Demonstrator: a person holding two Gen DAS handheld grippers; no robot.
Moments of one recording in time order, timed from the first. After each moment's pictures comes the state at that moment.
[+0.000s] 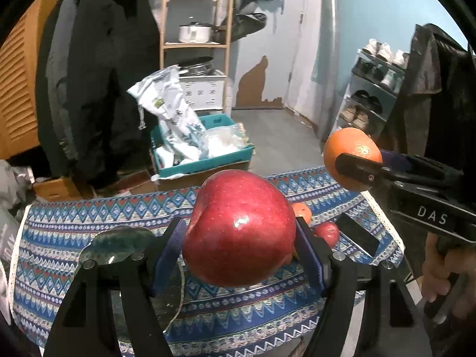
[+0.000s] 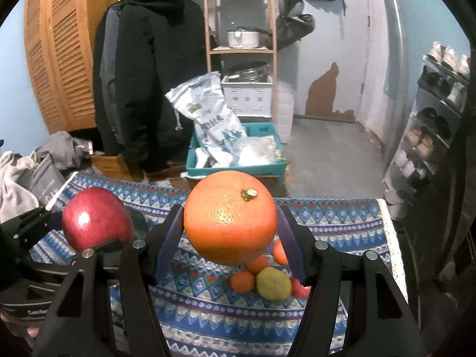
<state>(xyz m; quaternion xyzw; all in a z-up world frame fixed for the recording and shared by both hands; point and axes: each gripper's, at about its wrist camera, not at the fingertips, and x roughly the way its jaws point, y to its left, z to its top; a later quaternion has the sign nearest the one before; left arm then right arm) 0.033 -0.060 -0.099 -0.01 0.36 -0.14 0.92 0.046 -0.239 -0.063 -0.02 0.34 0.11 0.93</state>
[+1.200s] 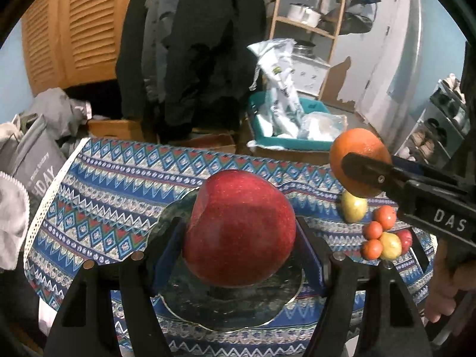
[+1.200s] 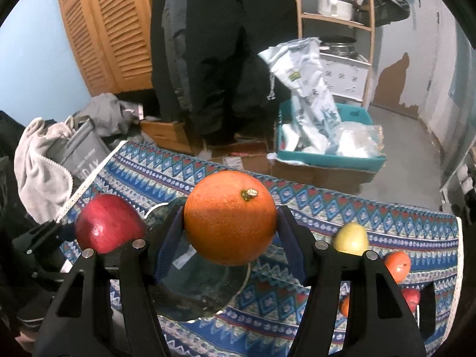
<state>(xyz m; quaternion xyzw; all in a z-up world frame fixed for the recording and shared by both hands) 0.050 0.101 -0.163 -0.09 0.42 0.01 0.90 0.102 -0.055 -0.119 -0.04 0.41 0.24 0.88</state>
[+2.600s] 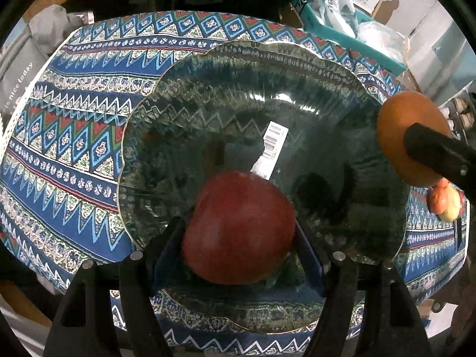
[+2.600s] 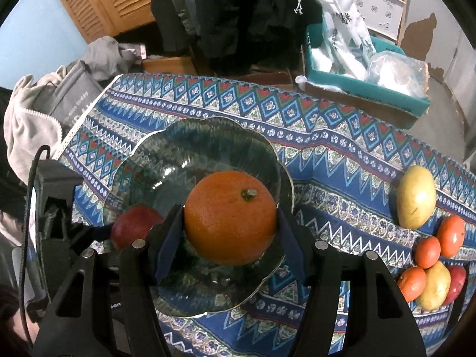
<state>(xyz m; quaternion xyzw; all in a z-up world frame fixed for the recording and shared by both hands) 0.068 0.120 -0.318 -0.10 0.60 0.05 0.79 0.112 -0.021 -0.239 -0.05 0.53 0.26 0.81</state>
